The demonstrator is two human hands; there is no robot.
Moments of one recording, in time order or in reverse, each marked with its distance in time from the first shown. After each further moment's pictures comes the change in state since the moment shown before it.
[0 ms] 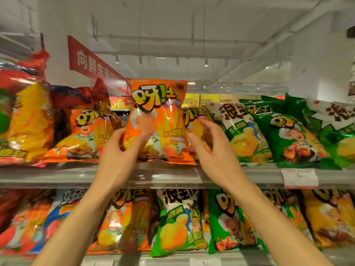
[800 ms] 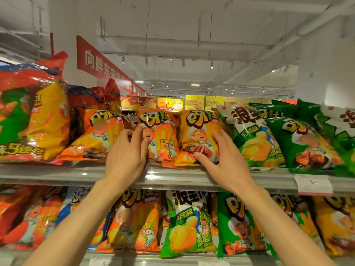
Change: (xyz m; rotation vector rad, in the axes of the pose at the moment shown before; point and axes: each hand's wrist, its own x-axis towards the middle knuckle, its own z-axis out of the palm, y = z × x) left_hand 0.026 -0.041 -0.014 0.825 -0.040 0.269; right_hand 0.004 0.030 0.015 -0.461 -0.087 0.056
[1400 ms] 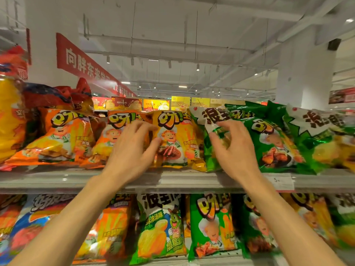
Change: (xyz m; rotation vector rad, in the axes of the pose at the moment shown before) left_hand 0.014 0.087 0.007 -0.279 -0.018 0.182; right_hand 0.009 0.053 -0.066 0.117 0.310 -0.039
